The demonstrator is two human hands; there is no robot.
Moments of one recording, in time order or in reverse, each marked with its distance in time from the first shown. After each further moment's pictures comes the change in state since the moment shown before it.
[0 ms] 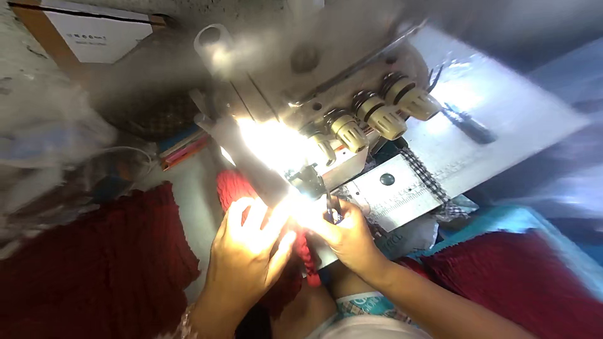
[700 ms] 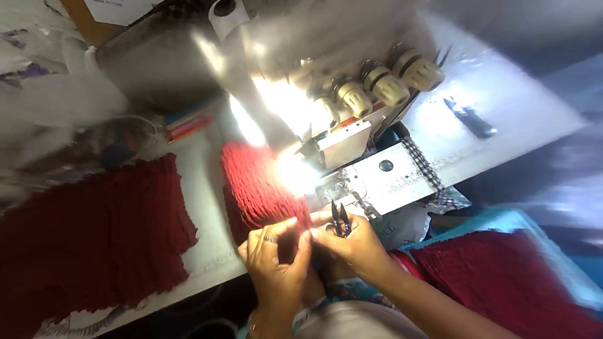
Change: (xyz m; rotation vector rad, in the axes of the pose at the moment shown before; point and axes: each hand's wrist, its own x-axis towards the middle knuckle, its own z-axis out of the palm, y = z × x) left_hand -0.054 0.092 0.049 -0.485 0.458 -0.604; right_hand -0.050 -0.005 -0.031 -0.083 -0.163 0.279
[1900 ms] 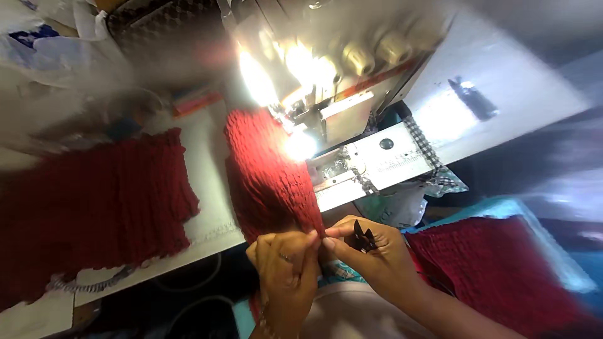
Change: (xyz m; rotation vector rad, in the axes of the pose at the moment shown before) left_hand -0.053 0.012 -0.016 -0.075 0.030 0.168; right_hand -0.055 0.011 -0.018 -0.232 -0.085 -0.417
